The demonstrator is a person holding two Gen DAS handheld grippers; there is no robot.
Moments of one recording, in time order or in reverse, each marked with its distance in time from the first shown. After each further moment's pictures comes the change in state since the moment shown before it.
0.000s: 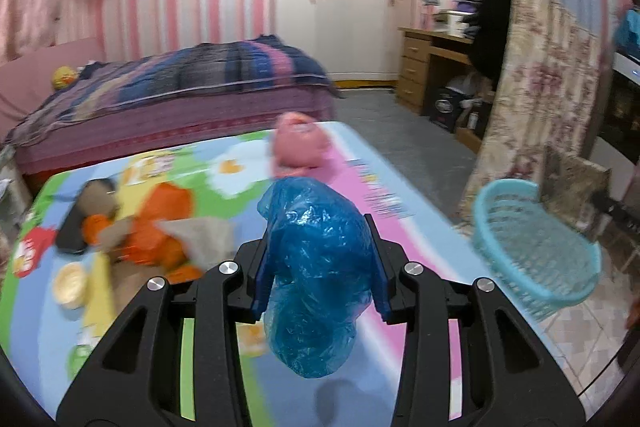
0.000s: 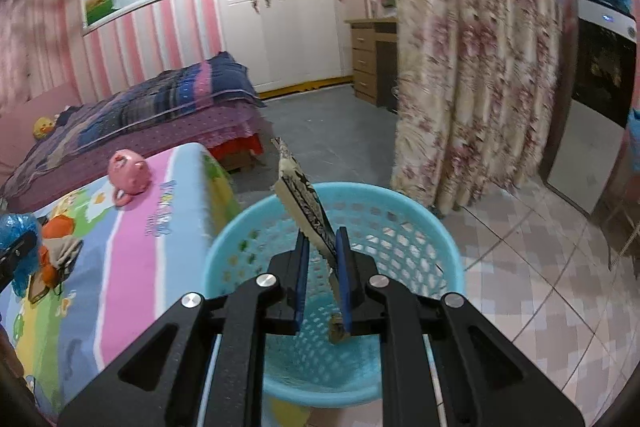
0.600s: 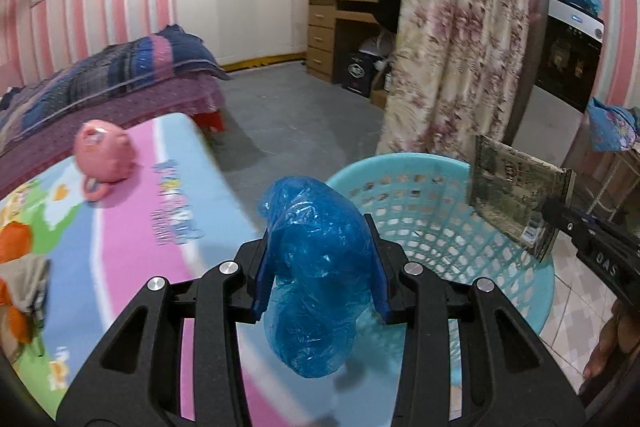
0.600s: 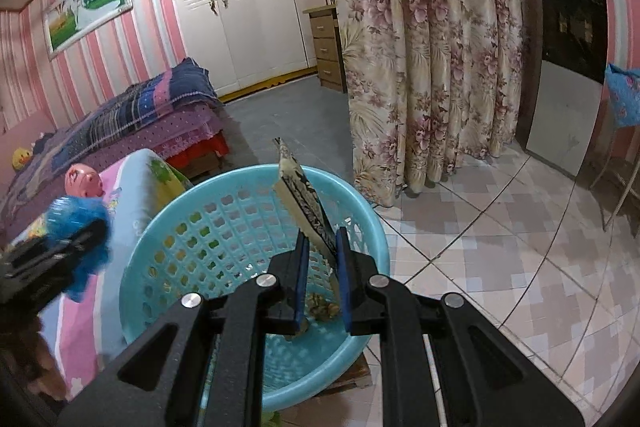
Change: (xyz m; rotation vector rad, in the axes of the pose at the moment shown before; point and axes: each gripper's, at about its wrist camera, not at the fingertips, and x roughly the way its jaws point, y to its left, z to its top) left arm 0.084 -0.172 0.002 0.153 0.098 -0.245; right arm 0.024 -0.069 -0.018 0.115 0.018 -0.058
